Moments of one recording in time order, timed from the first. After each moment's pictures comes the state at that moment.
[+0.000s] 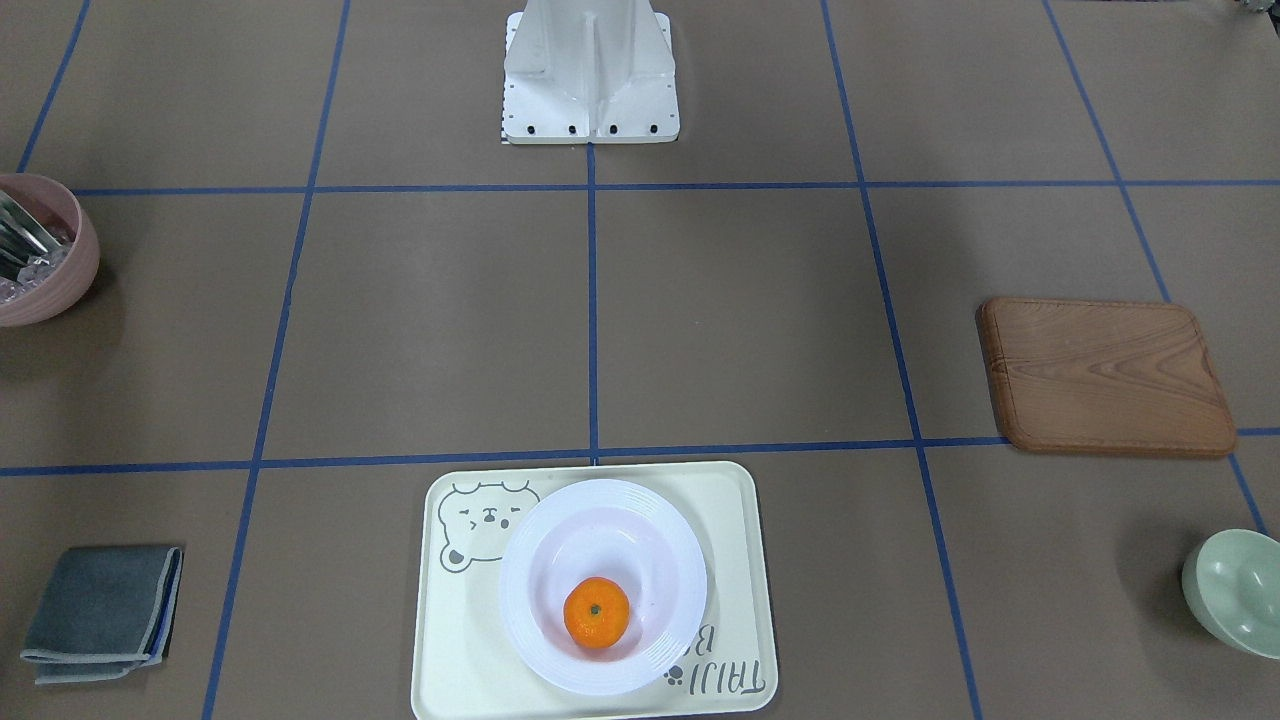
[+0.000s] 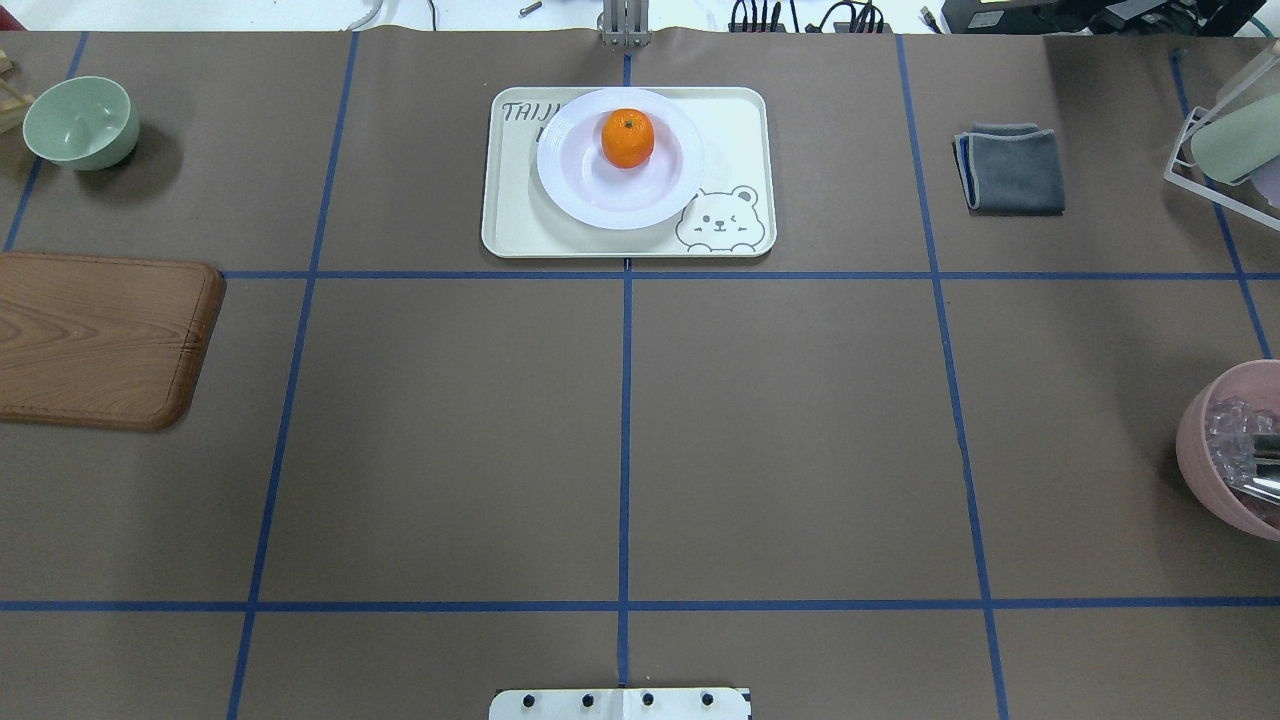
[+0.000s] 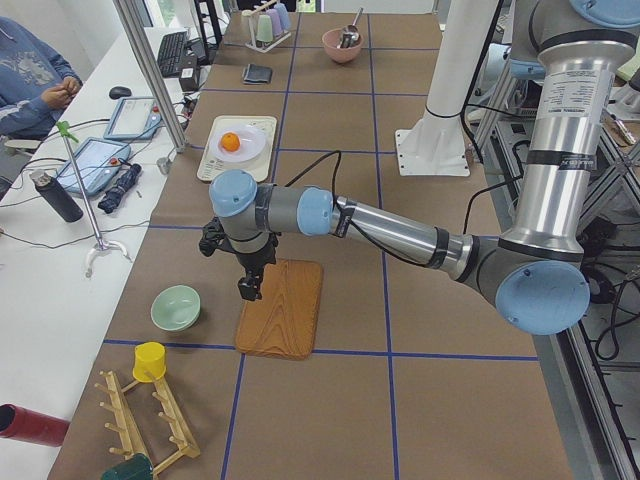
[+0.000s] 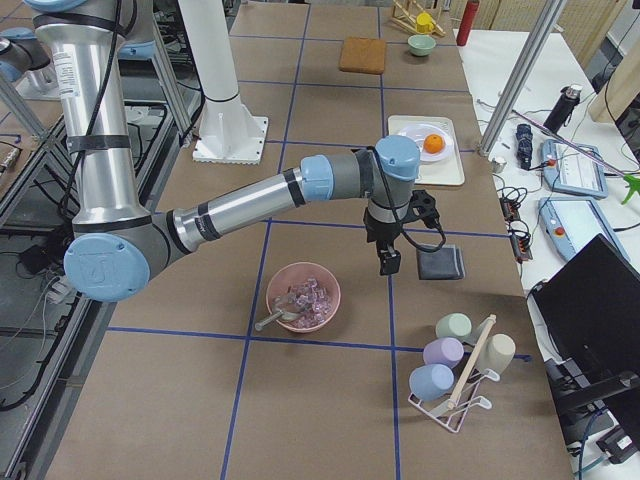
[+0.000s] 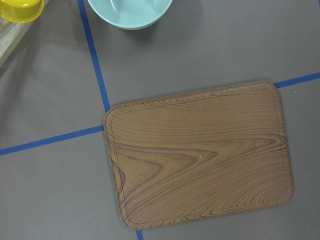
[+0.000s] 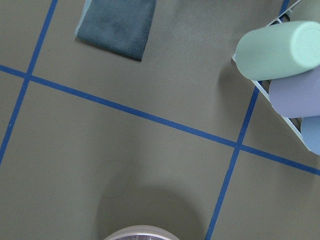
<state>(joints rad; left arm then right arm) -1.51 -1.69 -1.75 -1.33 -2.40 0.17 1.49 -1.47 1.87 -1.86 2.32 -0.17</state>
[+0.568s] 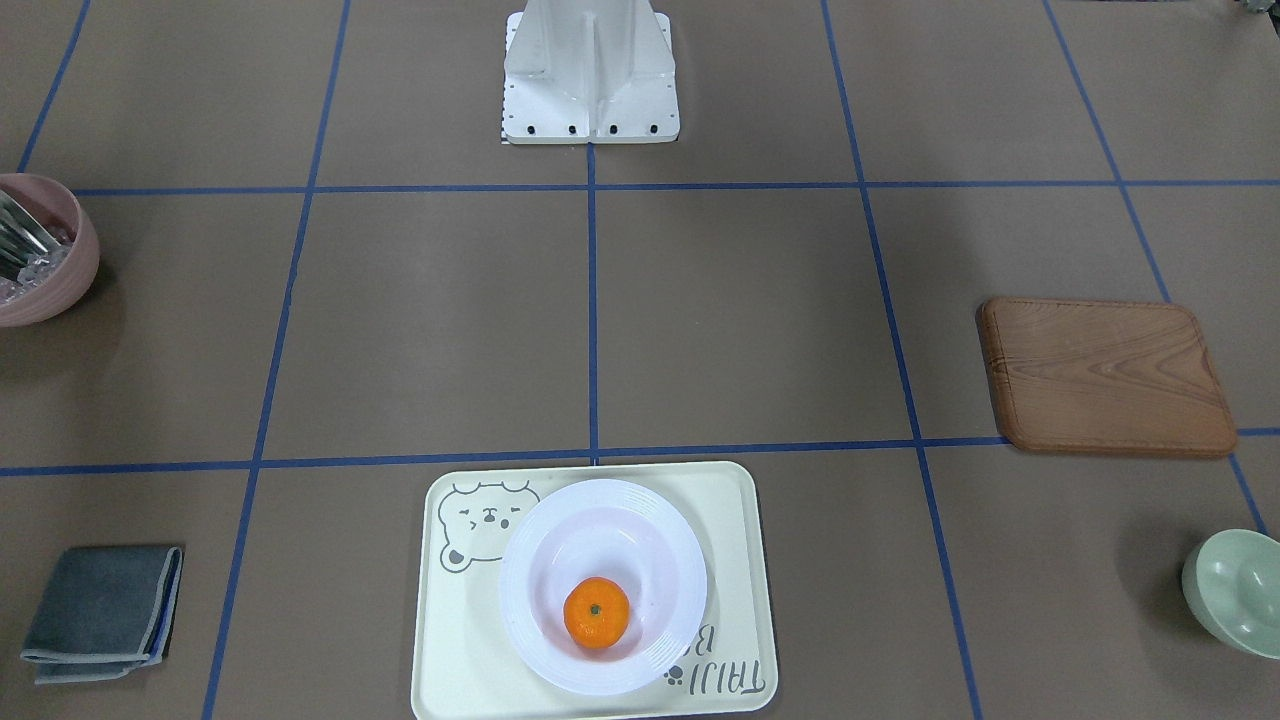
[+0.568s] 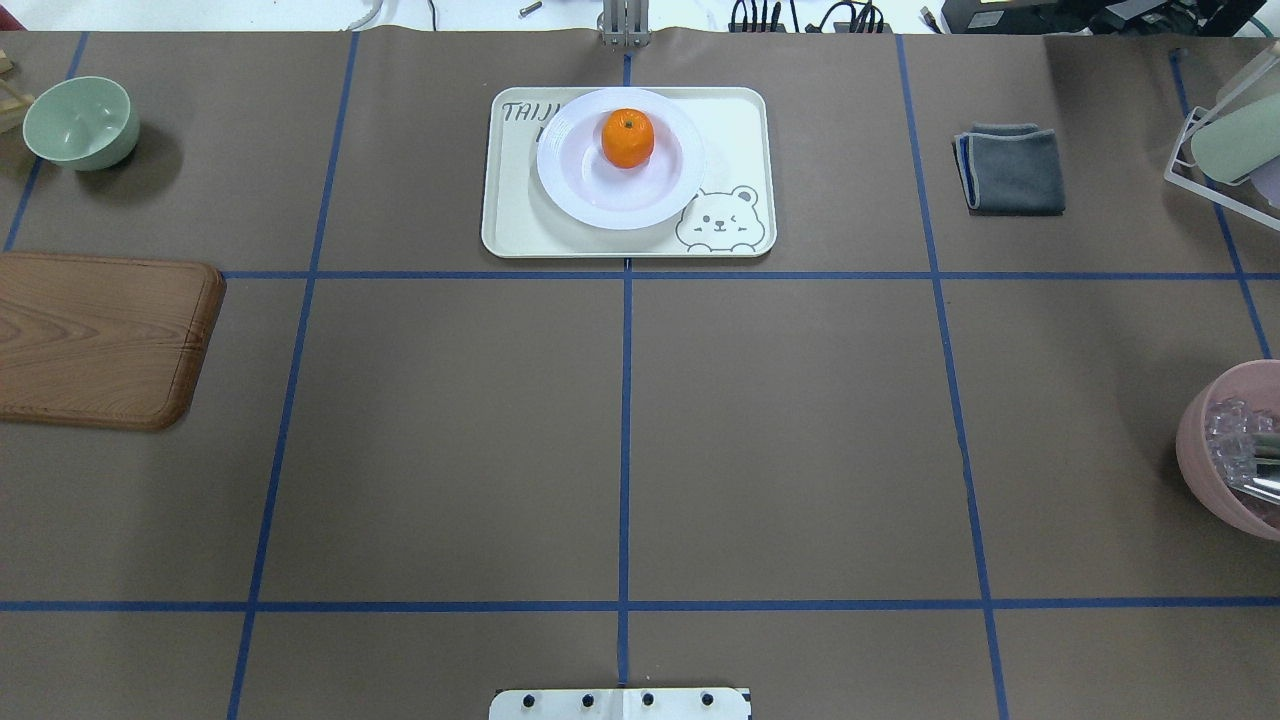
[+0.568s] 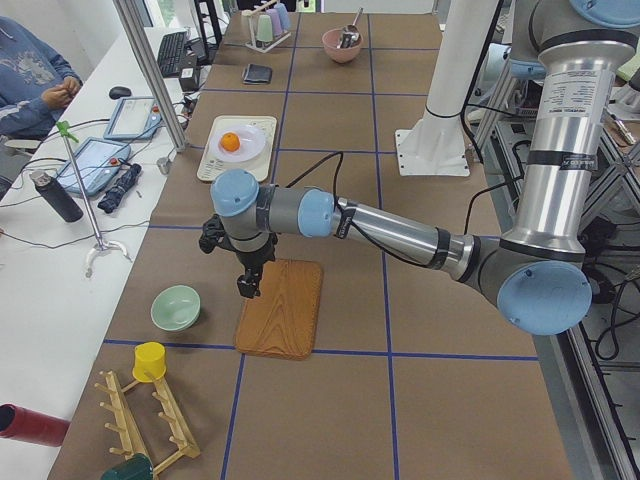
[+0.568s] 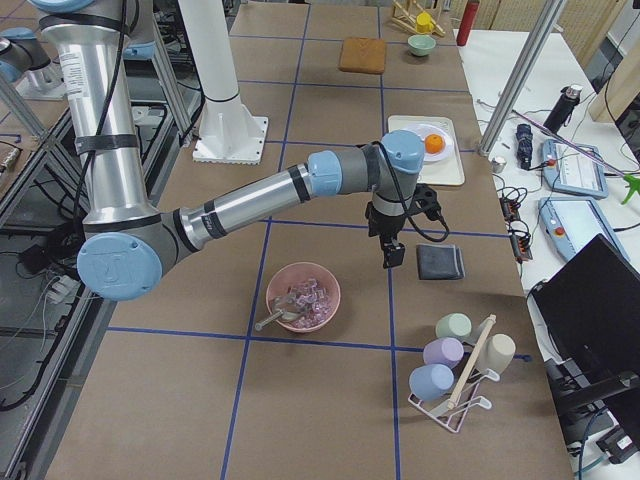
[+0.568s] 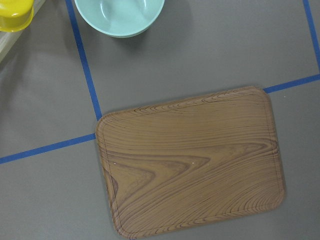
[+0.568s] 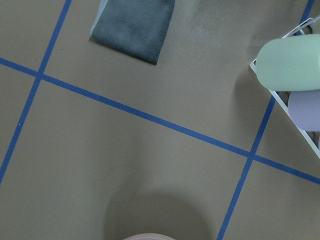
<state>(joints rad) -1.51 -1.68 -1.75 -1.36 -2.42 0.16 1.44 -1.44 1.86 -1.86 2.31 -0.17</state>
